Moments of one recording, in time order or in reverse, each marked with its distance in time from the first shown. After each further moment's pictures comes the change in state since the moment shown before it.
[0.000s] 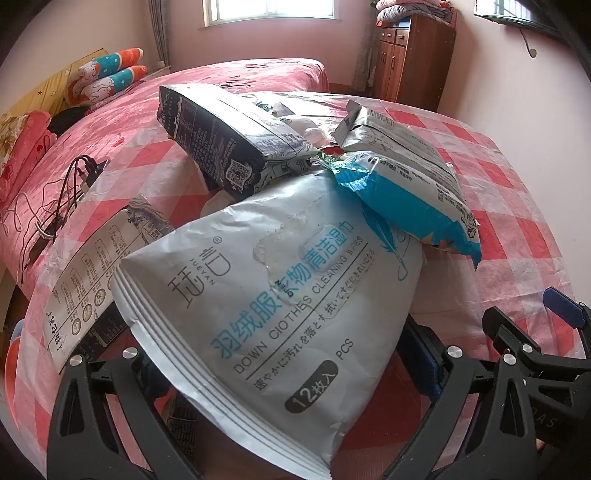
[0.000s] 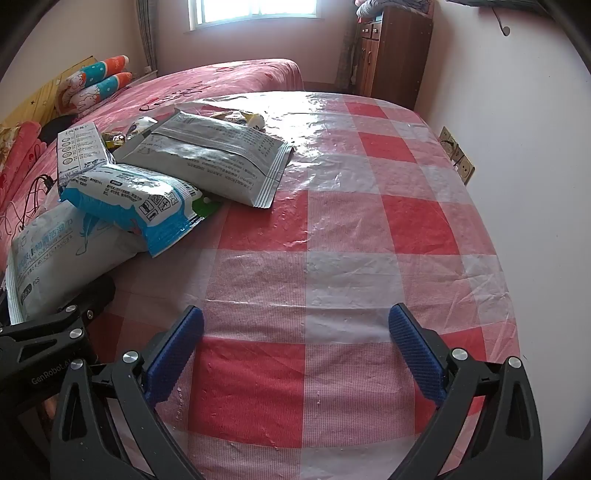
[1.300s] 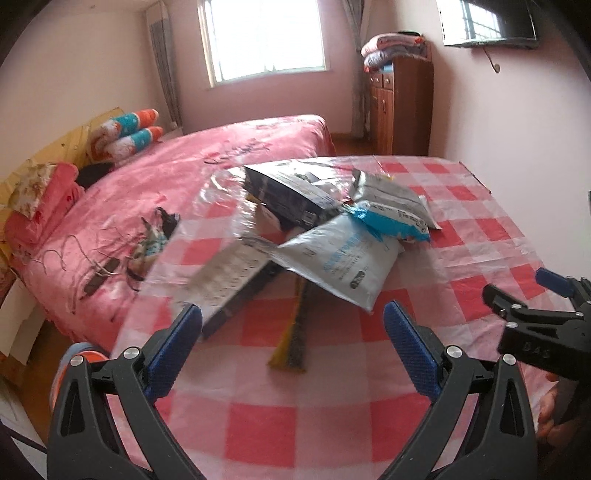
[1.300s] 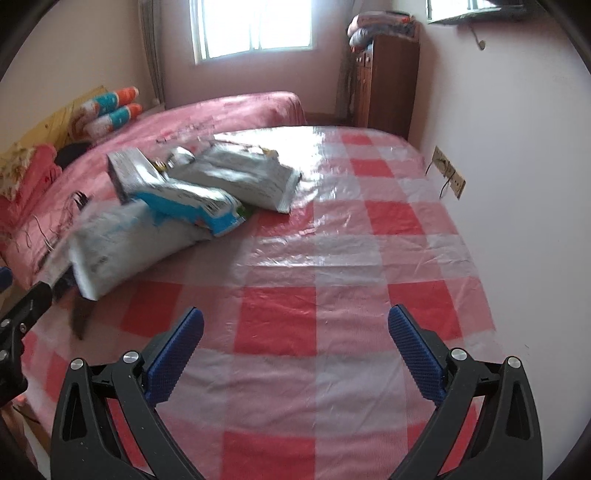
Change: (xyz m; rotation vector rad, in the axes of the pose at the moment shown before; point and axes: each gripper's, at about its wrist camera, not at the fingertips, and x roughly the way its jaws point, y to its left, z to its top) left arm -0.128 0.034 -0.045 0.087 -0.236 0.076; right arm -0.092 0.010 -0.047 0.037 -0.179 0.034
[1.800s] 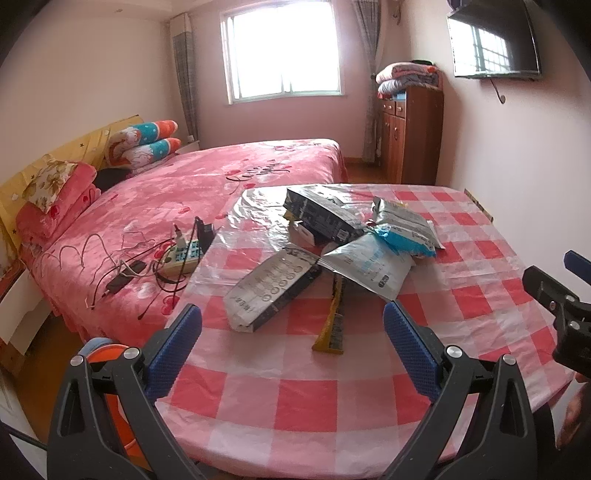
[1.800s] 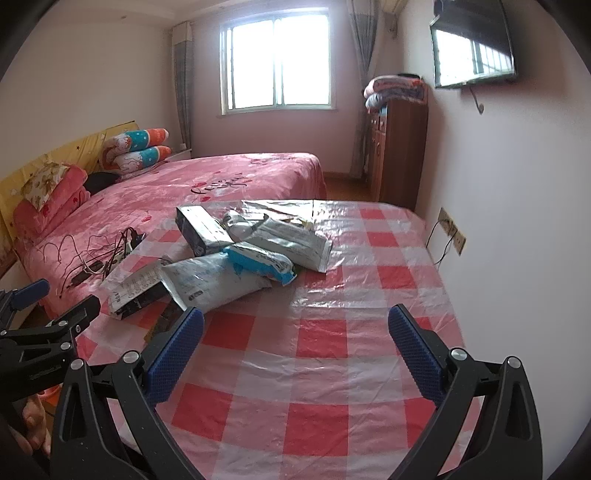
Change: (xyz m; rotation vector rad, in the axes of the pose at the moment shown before) left arm -0.055 0.048 -0.017 -0.062 -0.089 0.009; right arm -0.101 0.038 0.000 -0.070 -0.214 0.039
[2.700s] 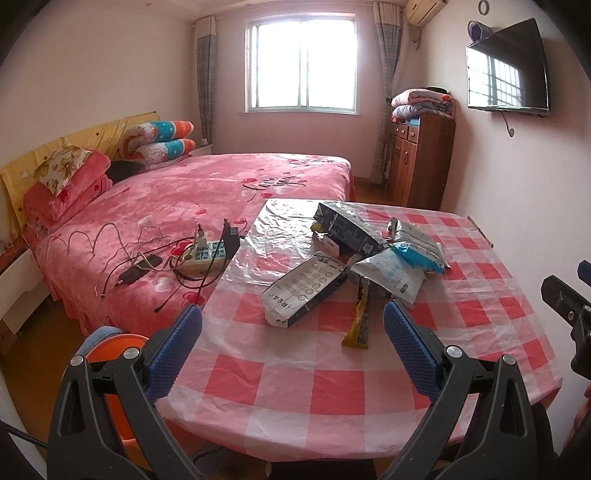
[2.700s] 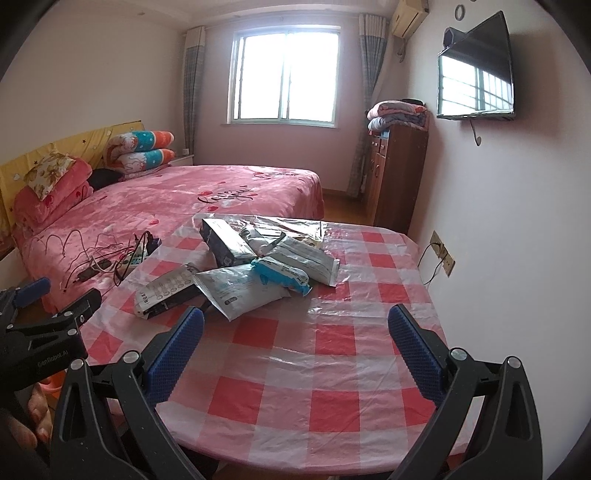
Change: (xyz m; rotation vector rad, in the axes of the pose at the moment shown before) left arm -0.030 0.044 -0.008 -0.087 -0.048 -0.002; right arm -0.046 0.038 0.002 -0.045 -0.038 -0.034
